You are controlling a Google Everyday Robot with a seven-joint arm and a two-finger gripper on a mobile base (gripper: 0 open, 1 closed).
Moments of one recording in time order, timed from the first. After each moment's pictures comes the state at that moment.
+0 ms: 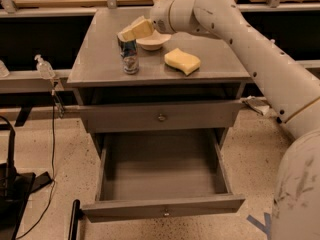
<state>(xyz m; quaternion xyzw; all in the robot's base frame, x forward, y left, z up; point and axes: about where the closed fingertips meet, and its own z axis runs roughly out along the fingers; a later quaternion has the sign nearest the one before) 0.798 0.048 0.978 -0.45 0.63 0.18 0.60</state>
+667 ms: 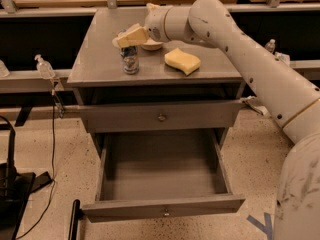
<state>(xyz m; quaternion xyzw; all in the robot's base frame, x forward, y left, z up) 0.791 0.063 0.956 -0.43 0.64 0.21 0.59</state>
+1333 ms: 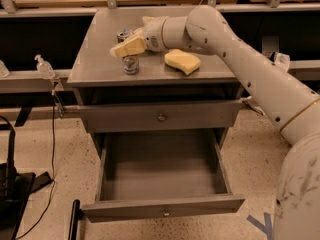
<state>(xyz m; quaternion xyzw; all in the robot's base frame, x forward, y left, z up) 0.776 0.078 0.926 -0.44 0.66 0.25 0.56</state>
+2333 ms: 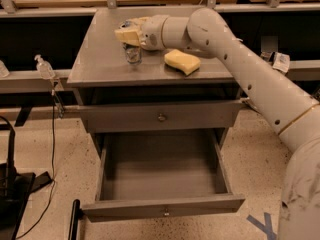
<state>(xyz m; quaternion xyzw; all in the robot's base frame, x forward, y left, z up) 0.777 0.080 0.945 -0.41 0.64 0.28 0.59</state>
